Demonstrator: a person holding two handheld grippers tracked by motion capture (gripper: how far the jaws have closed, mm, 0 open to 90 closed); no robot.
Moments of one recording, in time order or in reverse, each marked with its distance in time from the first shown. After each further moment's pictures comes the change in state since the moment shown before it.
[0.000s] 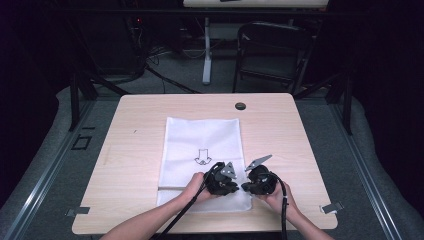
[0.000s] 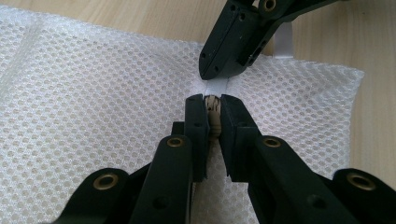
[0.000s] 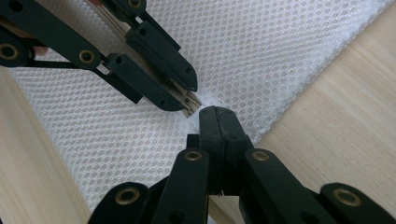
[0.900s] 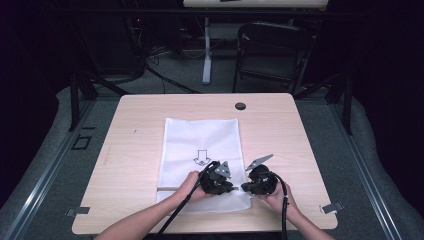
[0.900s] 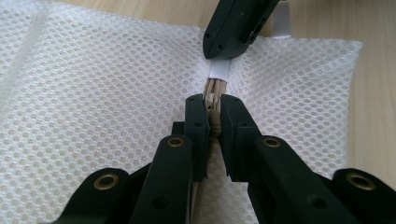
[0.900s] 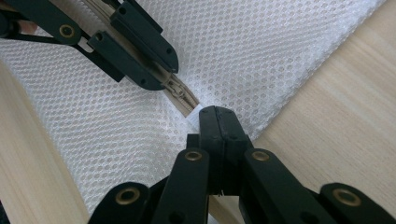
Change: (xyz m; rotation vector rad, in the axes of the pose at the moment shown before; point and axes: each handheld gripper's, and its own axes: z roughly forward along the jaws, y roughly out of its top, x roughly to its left) left arm 0.005 -0.009 -0.010 0.018 -0.018 0.017; right arm -0.002 -0.001 0.001 -0.011 0.030 0.029
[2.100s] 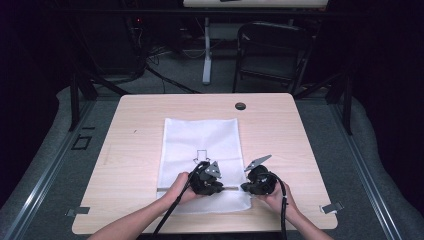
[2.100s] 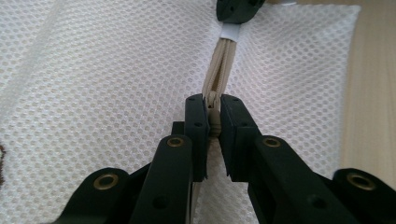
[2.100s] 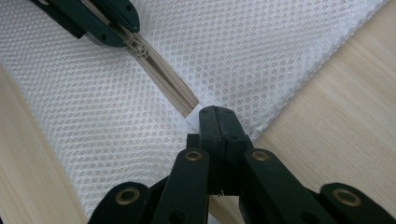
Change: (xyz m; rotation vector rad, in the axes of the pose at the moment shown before) left arm 0.000 -0.019 -0.024 0.020 0.036 -0.046; right arm 0.003 0.001 0.001 0.005 -0.023 -0.028
